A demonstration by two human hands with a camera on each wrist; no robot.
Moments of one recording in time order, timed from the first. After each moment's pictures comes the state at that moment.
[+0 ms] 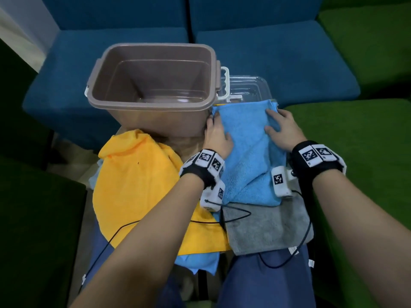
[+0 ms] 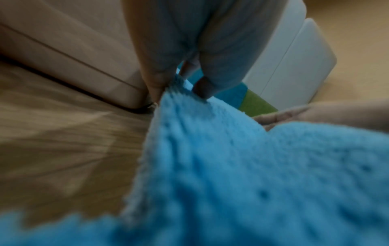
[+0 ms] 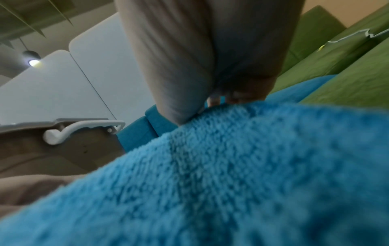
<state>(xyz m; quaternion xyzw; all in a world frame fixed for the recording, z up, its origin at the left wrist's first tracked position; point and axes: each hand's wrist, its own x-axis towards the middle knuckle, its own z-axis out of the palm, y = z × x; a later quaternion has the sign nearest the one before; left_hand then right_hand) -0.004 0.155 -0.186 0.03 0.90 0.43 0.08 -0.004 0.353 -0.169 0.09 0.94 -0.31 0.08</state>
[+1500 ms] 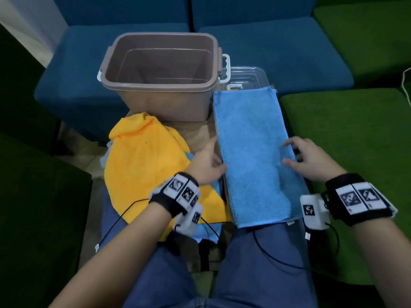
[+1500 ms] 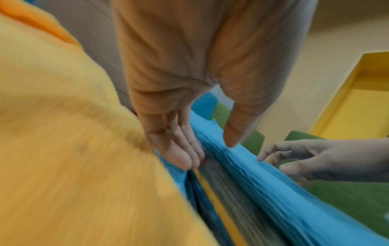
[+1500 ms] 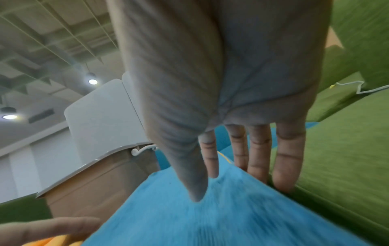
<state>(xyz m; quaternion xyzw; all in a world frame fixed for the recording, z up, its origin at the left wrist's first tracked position) 0.115 0.098 -0.157 0.08 0.86 0.44 0.24 0.129 0.383 -0.144 0.03 0.95 -0.25 0.17</state>
